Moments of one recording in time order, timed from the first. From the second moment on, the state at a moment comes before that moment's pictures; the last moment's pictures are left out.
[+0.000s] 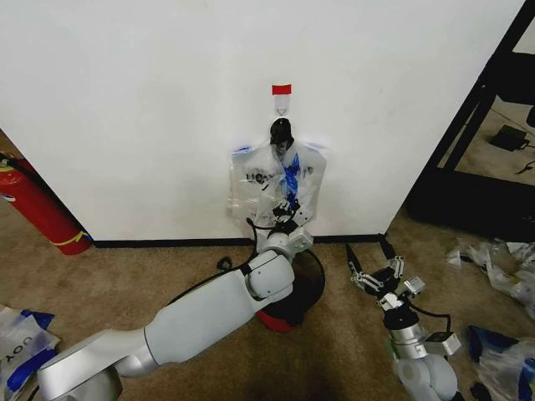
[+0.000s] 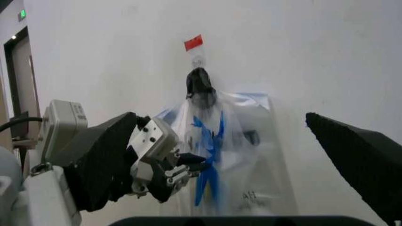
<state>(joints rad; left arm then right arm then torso) 0.44 -1.23 0.55 -1.62 -0.11 0.58 -0.53 -1.45 1.24 0.52 1.79 0.74 0.60 -0.58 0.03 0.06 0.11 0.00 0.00</state>
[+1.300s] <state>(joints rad) 0.47 -1.21 0.49 -1.62 -0.12 0.55 -0.50 -1.45 1.27 0.50 1.77 0.71 0.61 -0.59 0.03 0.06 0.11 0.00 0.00</state>
